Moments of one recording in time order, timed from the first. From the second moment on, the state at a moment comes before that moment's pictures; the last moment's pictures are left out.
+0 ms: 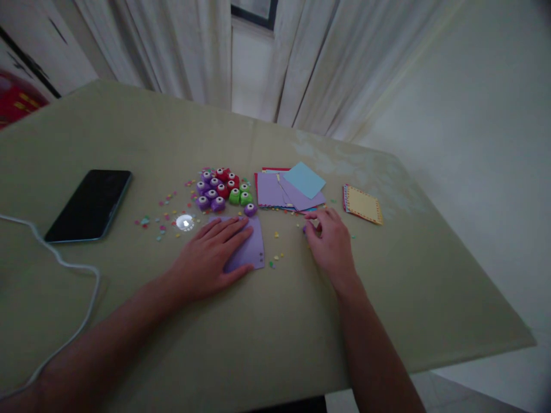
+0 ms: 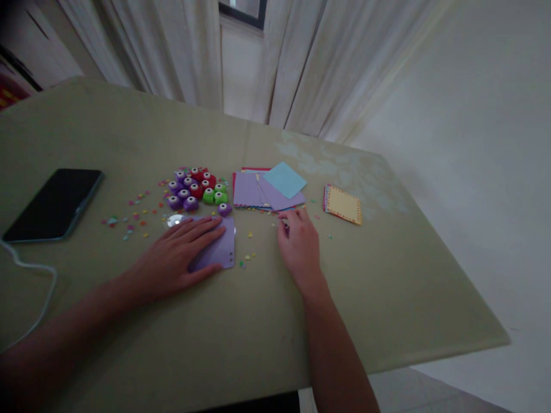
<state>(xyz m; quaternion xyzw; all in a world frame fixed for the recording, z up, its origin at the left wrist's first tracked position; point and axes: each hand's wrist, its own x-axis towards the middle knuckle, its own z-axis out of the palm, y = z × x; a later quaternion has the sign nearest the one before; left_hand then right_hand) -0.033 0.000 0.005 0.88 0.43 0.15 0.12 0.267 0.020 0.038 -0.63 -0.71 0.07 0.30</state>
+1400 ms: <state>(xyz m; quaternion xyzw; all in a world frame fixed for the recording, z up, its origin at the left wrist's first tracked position) -0.034 0.001 0.004 0.86 0.47 0.17 0.07 0.215 0.010 0.017 -0.50 -0.71 0.36 0.34</state>
